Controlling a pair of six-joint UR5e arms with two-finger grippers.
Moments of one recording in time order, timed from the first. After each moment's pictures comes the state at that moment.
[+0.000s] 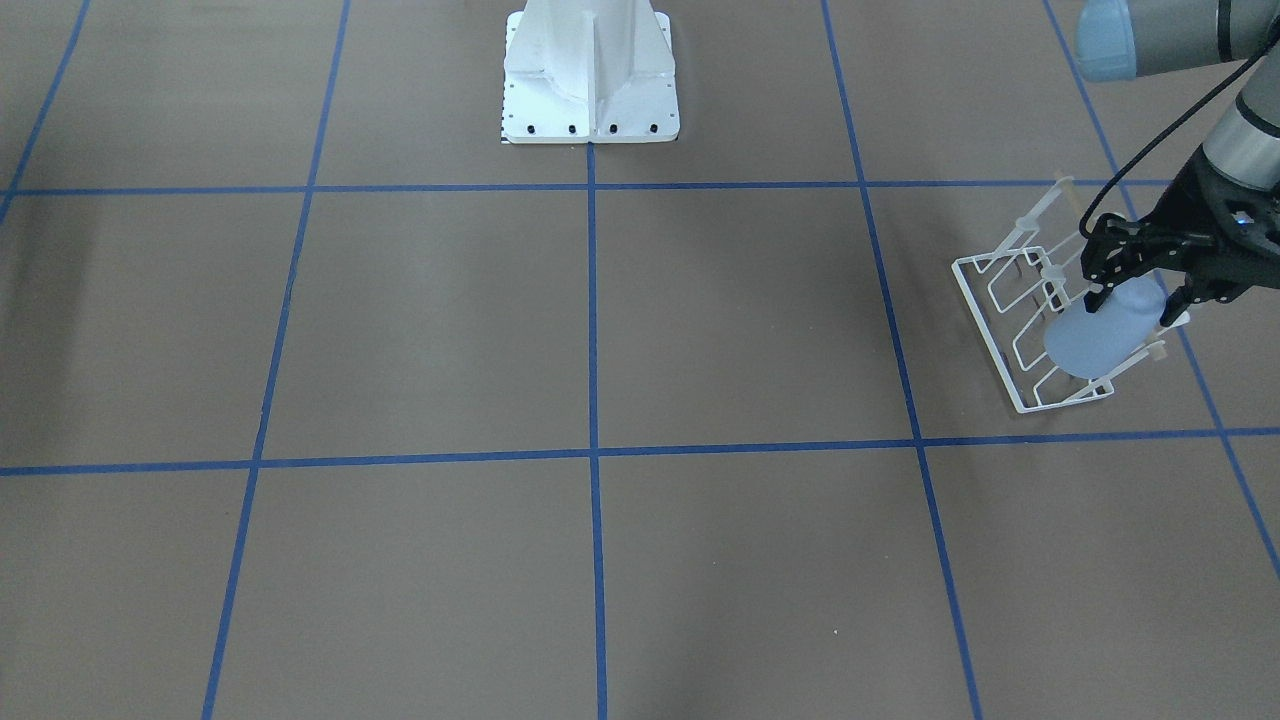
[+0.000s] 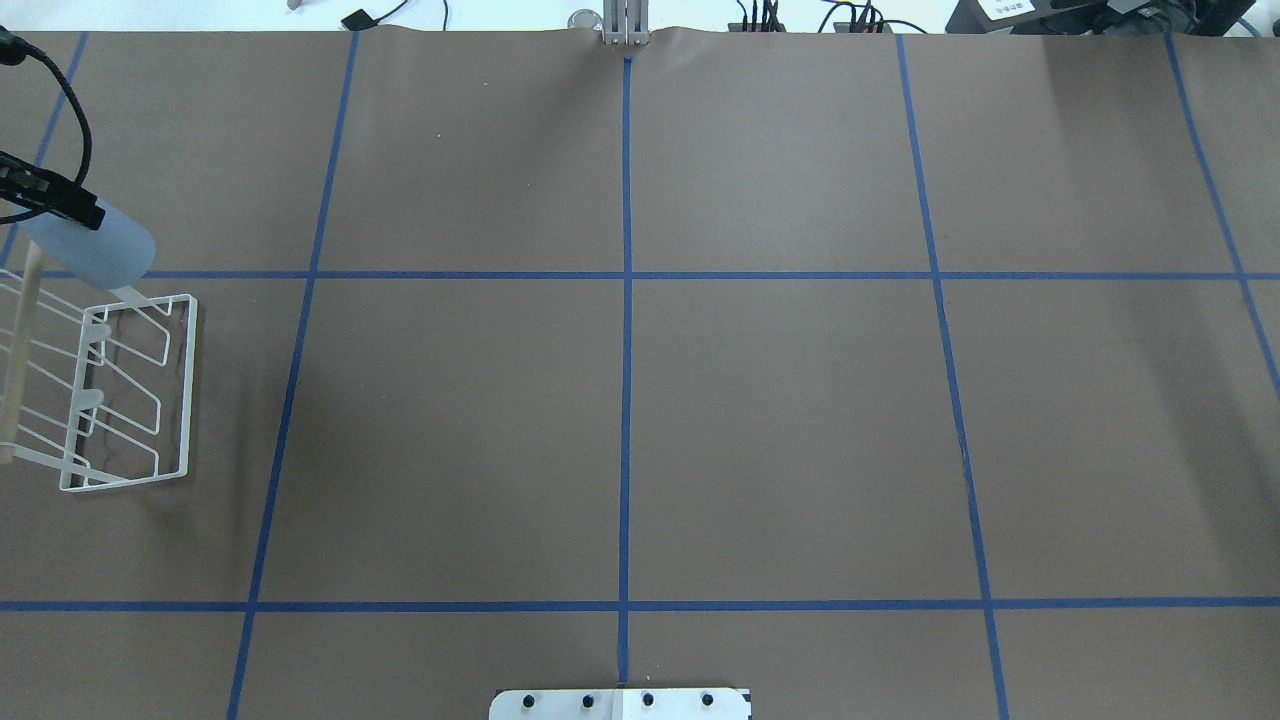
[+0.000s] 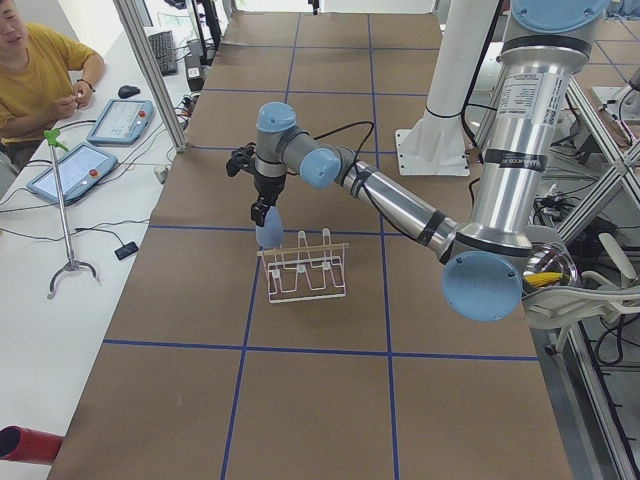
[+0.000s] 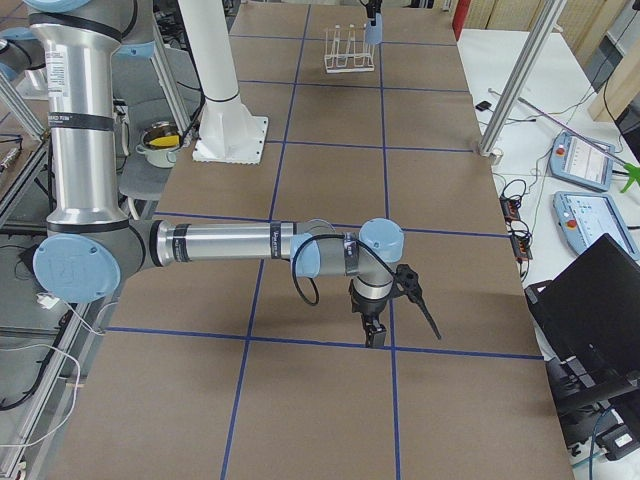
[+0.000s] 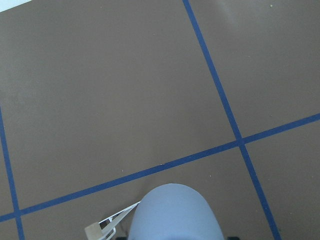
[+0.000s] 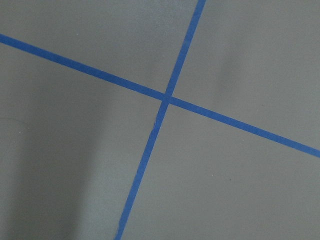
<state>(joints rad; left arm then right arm) -1.15 -1.73 -1.94 -1.62 -2.12 -0.37 1.48 -1.58 1.63 -1.56 2.20 -0.22</state>
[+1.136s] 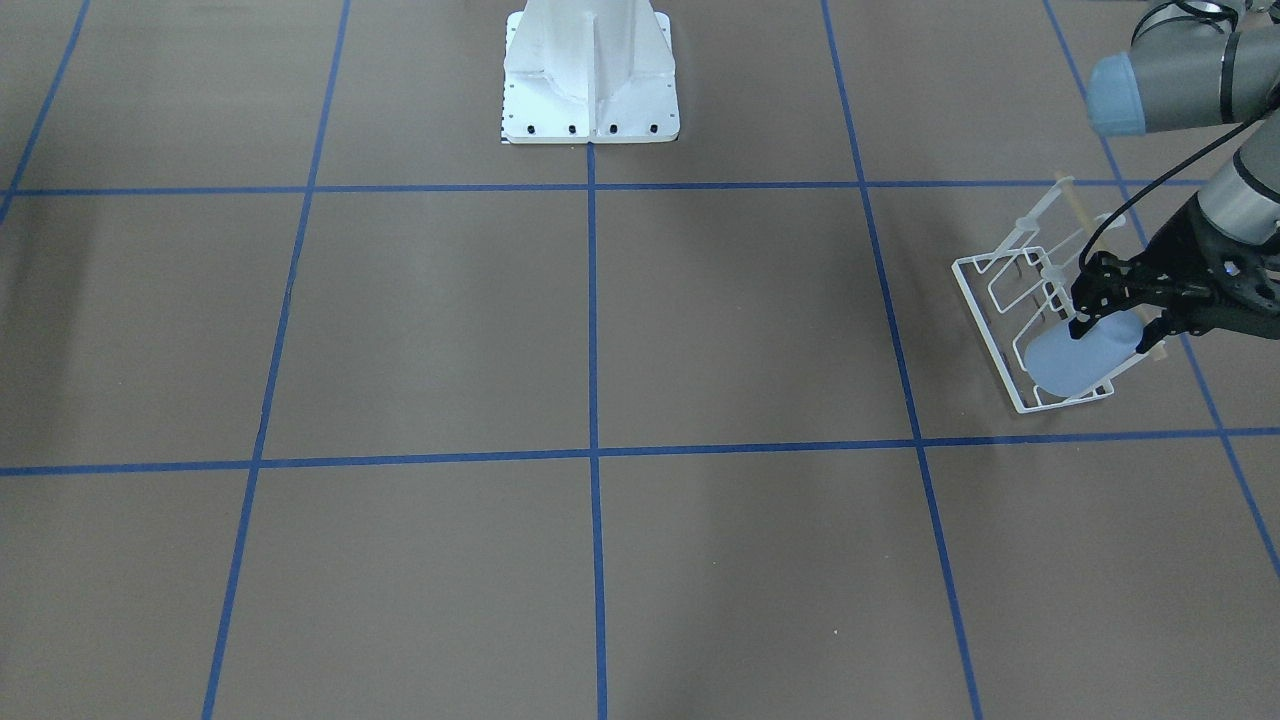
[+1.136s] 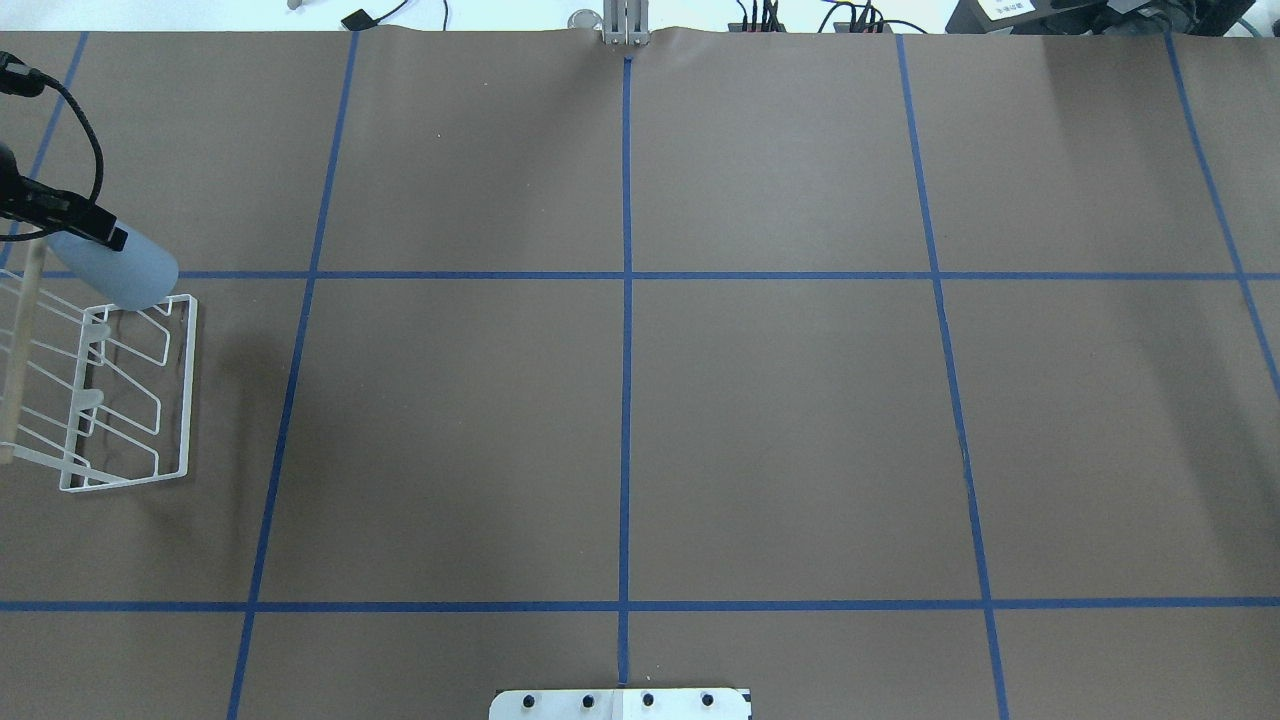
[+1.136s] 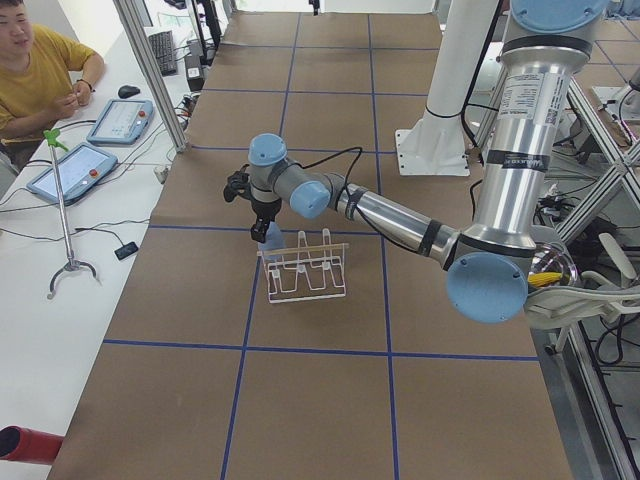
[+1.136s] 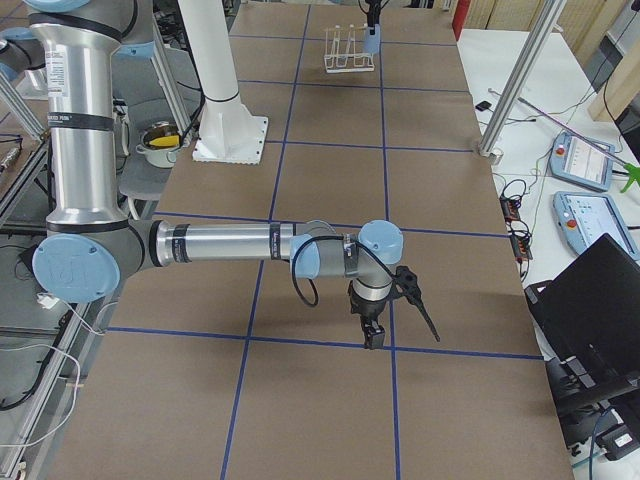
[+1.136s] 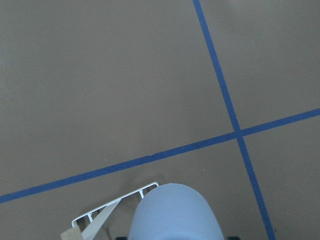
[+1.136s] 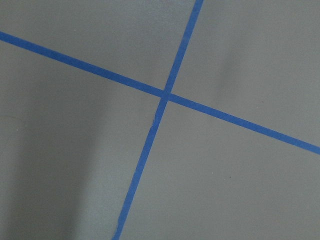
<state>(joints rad) -1.15 -1.71 -1.77 -1.83 -2.22 -0.44 1.48 -1.58 1.63 -1.56 2.19 -0.22</state>
